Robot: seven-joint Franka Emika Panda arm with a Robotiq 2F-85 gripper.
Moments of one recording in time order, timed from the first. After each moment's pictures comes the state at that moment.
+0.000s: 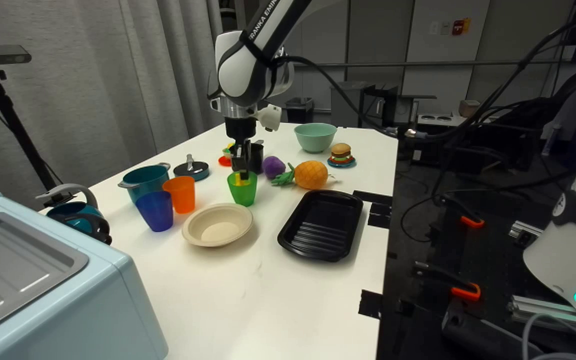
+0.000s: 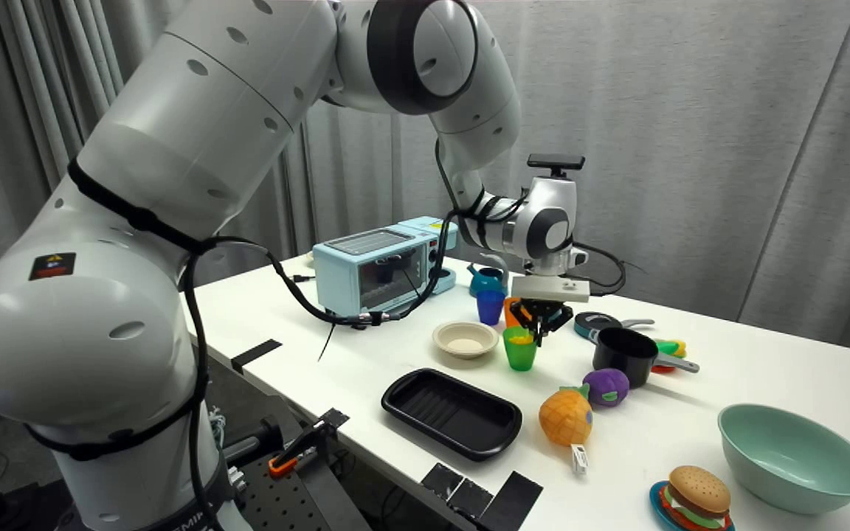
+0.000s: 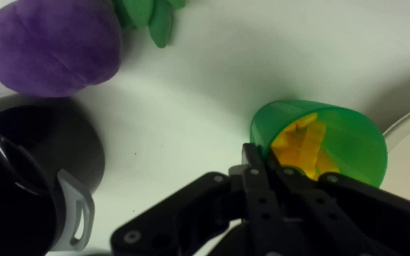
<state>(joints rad) -0.07 0.70 0.14 -1.73 -0.14 2.49 -0.49</state>
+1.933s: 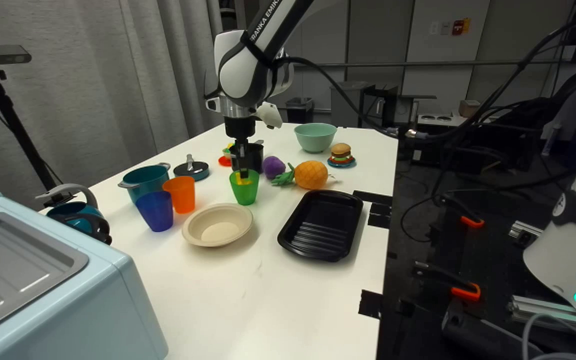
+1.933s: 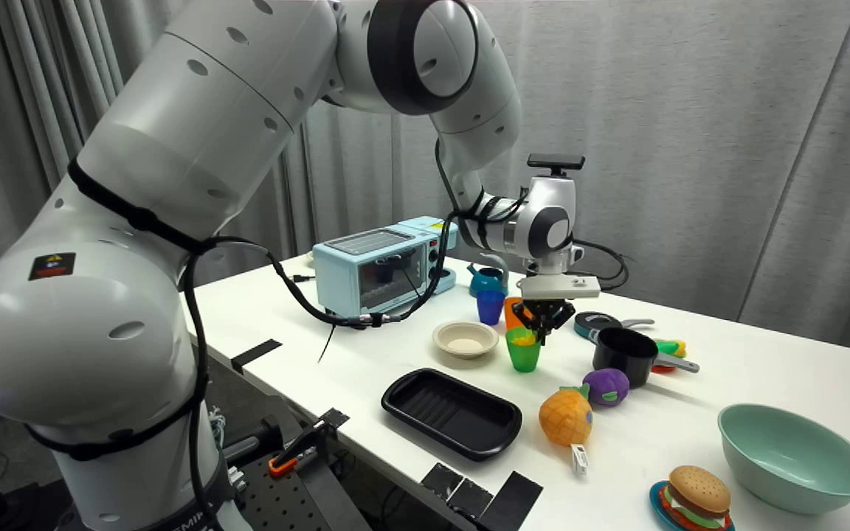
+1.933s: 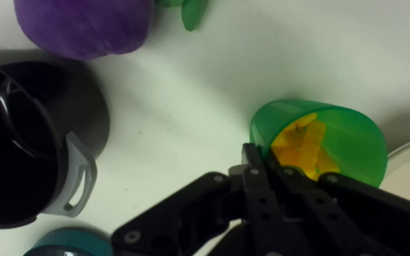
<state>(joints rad) -0.07 0.70 0.14 -1.73 -0.17 2.50 -0.65</state>
